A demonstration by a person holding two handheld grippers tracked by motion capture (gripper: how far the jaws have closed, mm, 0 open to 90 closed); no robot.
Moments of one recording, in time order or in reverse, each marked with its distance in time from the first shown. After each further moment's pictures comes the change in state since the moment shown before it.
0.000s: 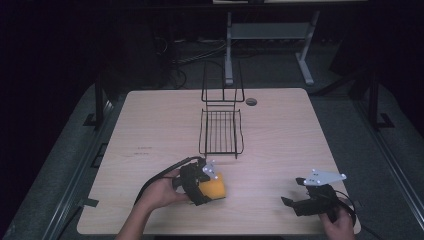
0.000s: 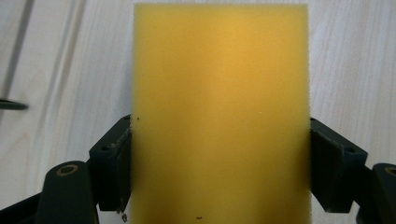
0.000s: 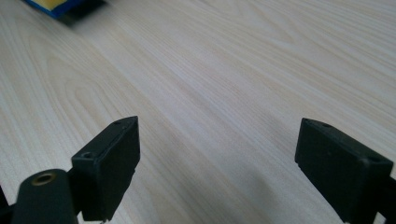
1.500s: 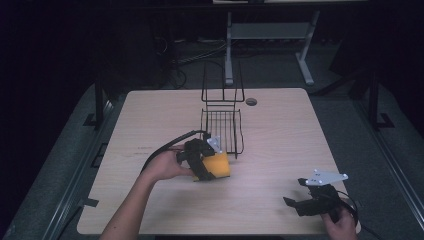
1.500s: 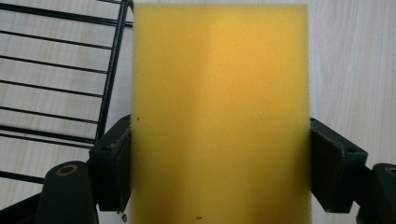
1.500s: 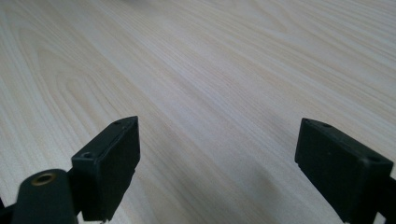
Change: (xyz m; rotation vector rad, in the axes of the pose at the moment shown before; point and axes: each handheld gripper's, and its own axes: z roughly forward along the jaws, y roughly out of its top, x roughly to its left) left arm 0.050 0.034 -0.030 -0.011 -0.034 0.025; right arm -0.004 -0.004 -0.001 0.013 -0.005 0.020
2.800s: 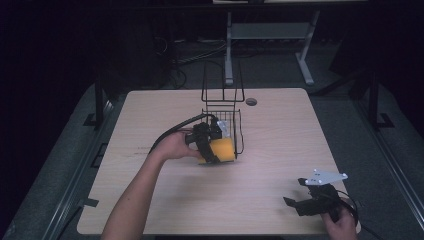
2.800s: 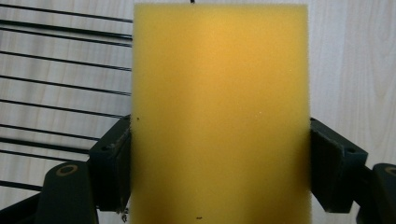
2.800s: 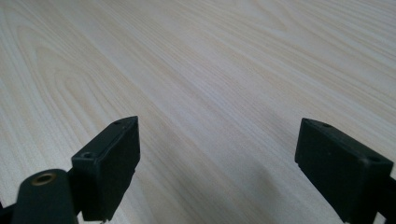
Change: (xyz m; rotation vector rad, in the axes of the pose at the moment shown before) left arm 0.046 0.031 0.002 0.057 0.004 0.022; right arm -0.002 0.000 0.000 0.013 -0.003 -0.015
